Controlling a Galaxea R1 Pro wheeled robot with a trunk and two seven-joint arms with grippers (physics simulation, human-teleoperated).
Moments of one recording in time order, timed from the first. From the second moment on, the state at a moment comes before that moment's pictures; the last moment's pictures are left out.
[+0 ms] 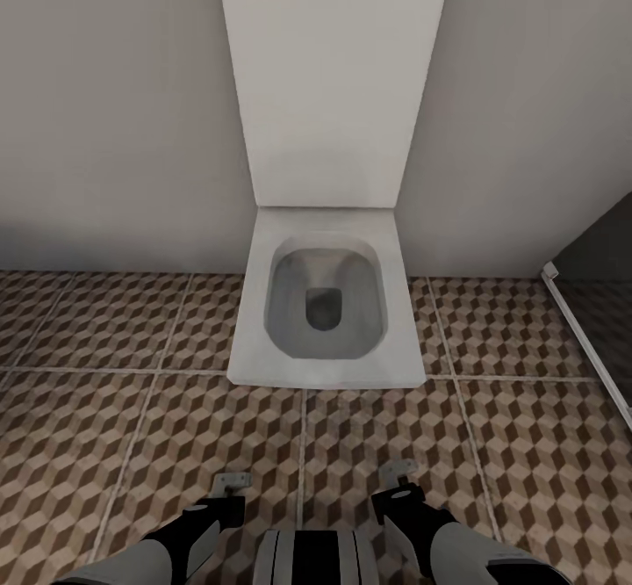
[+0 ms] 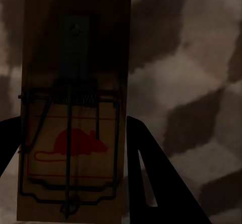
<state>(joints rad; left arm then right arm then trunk) -0.65 -0.06 -0.12 -0.07 0.16 0.03 0.06 -0.71 0.15 -0.03 -0.04 0.26 0.13 -0.23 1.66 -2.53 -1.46</state>
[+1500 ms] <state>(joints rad) -0.65 -0.06 -0.12 -0.07 0.16 0.03 0.06 -0.71 0.15 -0.03 -0.04 0.26 0.12 -0.23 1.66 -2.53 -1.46</state>
